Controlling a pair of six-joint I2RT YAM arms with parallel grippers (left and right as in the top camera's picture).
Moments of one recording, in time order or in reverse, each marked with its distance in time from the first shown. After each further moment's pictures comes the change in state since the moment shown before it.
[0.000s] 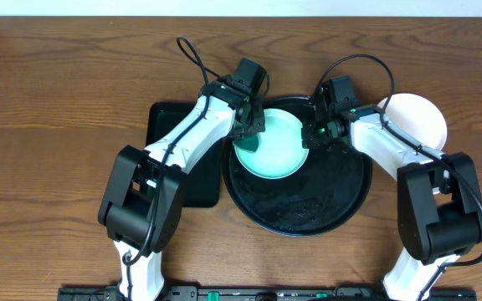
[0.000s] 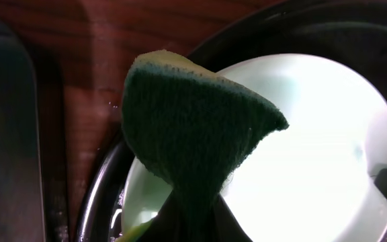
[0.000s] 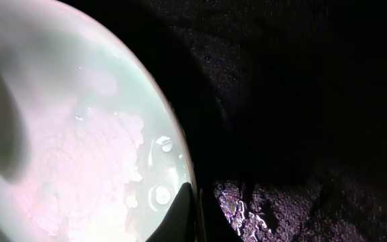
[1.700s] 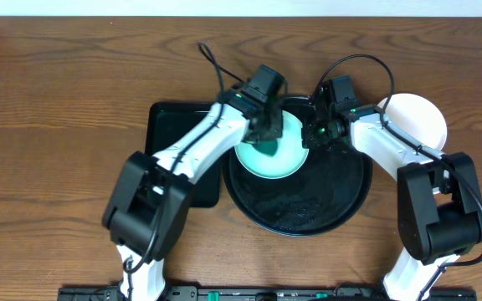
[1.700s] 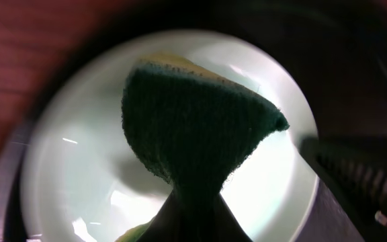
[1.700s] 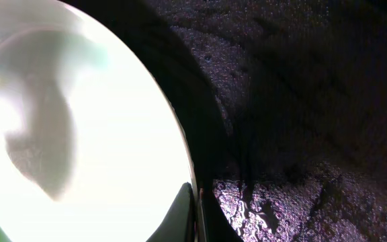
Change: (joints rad) left arm -0.072 -0.021 -0.006 0.065 0.066 0.012; right arm 0.000 0.000 0.000 0.000 0.000 0.000
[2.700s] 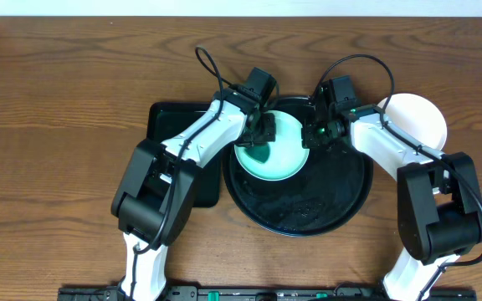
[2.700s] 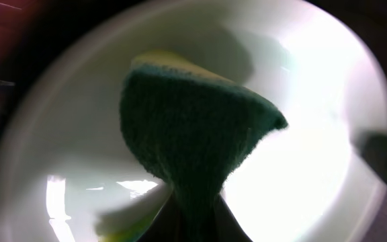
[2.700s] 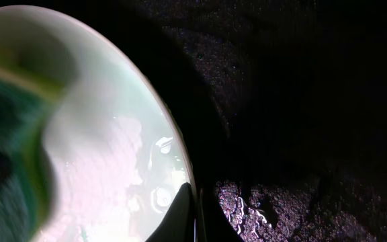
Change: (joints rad) left arm 0.024 0.089 0.000 -0.020 0.081 0.010; right arm 0.000 0.000 0.000 0.000 -0.003 0.000
